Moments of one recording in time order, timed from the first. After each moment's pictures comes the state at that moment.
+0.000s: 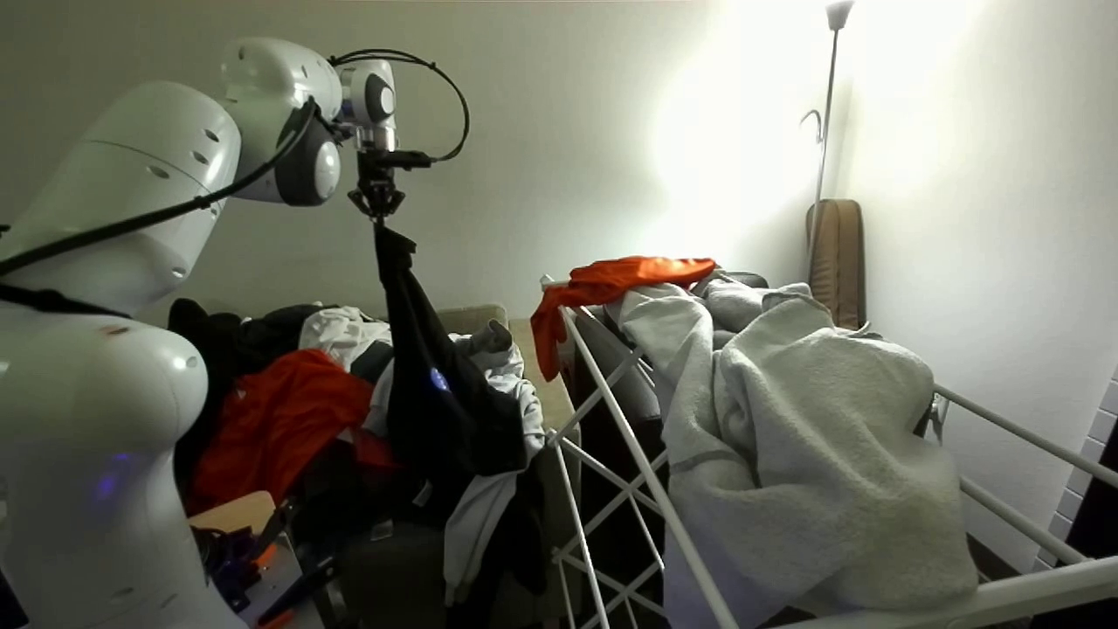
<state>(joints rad) 0.66 0.77 0.33 -0.76 -0.11 1.55 -0.80</state>
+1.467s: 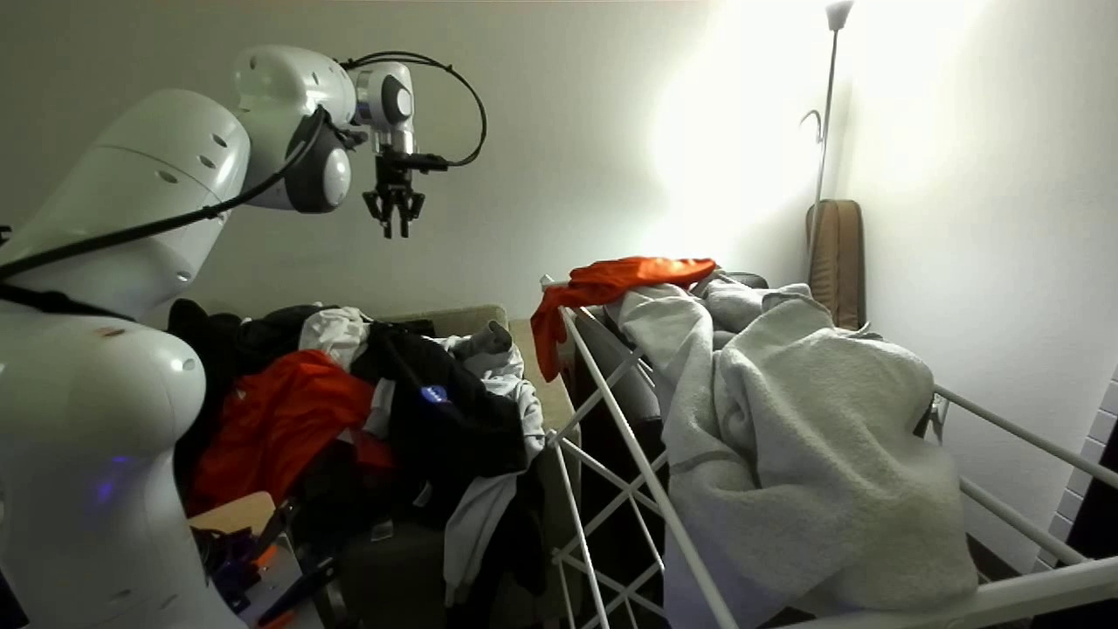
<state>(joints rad) 0.63 0.80 0.29 -0.71 -0.11 1.48 -0.79</state>
